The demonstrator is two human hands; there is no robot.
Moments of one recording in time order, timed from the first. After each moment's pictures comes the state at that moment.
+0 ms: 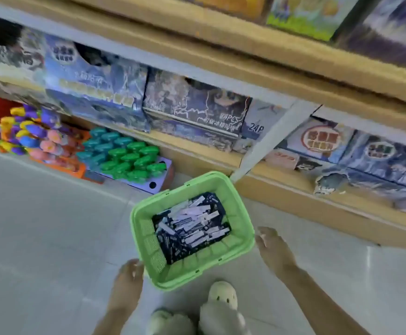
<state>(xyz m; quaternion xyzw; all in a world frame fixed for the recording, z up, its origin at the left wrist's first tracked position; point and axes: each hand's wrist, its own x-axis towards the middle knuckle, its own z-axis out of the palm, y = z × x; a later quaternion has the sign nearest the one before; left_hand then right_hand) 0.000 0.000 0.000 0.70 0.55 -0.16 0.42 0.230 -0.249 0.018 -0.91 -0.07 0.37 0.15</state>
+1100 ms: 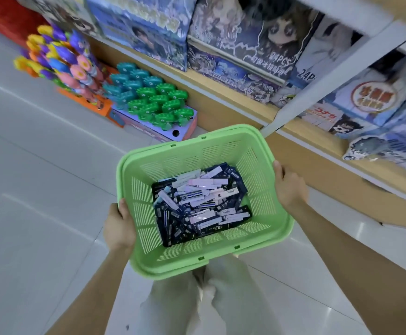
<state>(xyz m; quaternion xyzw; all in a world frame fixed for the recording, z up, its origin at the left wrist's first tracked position) -0.048 0.021 0.049 0.65 0.67 0.02 0.36 0.230 -0.195 0.058 -0.95 -0.10 0.23 0.16</state>
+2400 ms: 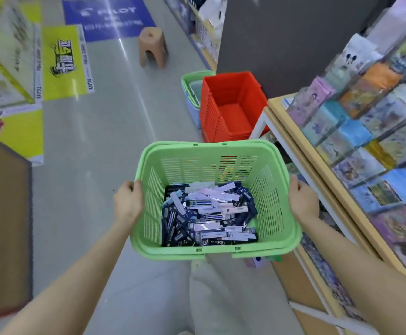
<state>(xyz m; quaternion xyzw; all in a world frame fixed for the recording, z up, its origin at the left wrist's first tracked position) -0.239 0.314 0.380 0.46 0.76 0.29 0.35 0.124 0.253 0.410 -0.86 -0.39 0.21 0.25</state>
